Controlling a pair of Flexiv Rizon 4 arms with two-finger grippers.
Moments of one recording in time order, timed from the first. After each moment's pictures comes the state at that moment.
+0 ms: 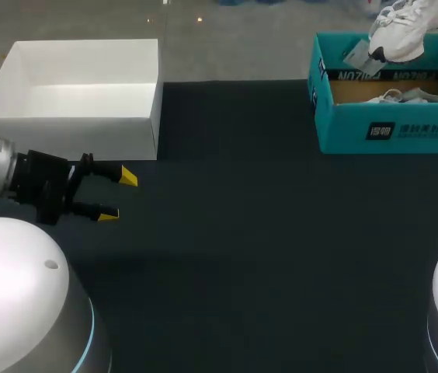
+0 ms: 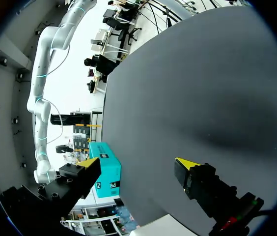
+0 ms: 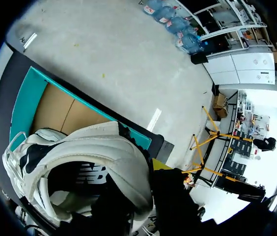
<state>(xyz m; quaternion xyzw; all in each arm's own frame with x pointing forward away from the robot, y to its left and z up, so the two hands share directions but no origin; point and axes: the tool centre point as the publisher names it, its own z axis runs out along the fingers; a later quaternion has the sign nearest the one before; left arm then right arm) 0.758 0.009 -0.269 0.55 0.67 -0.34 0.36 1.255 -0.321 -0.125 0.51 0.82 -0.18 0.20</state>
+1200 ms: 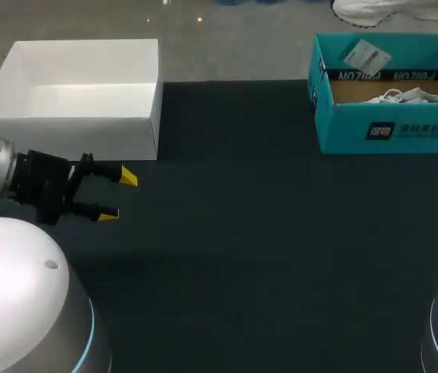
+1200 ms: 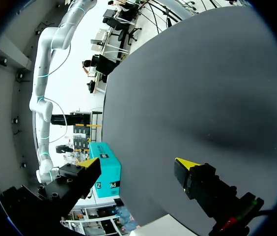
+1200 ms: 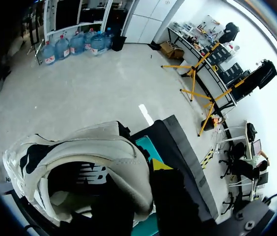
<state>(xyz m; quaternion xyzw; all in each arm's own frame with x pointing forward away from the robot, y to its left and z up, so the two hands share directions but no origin) 0.758 0.009 -0.269 0.55 0.67 -0.34 0.36 1.256 -0.325 -0.154 0.82 0.51 -0.08 0.26</state>
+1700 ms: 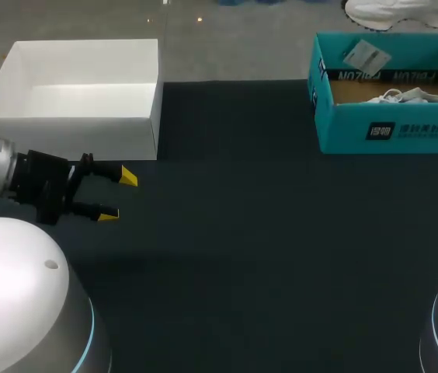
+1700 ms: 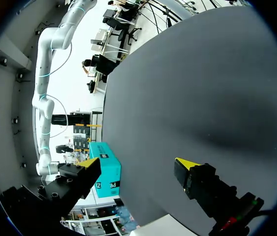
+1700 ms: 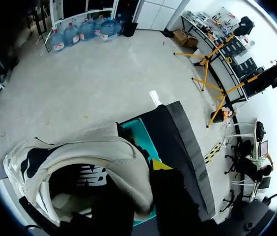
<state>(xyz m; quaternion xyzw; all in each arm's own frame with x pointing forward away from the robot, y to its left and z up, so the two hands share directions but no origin) 0.758 0.009 -0.269 0.55 0.67 -0.34 0.36 1.217 -0.350 -0.155 0.83 0.53 -0.07 0.18</state>
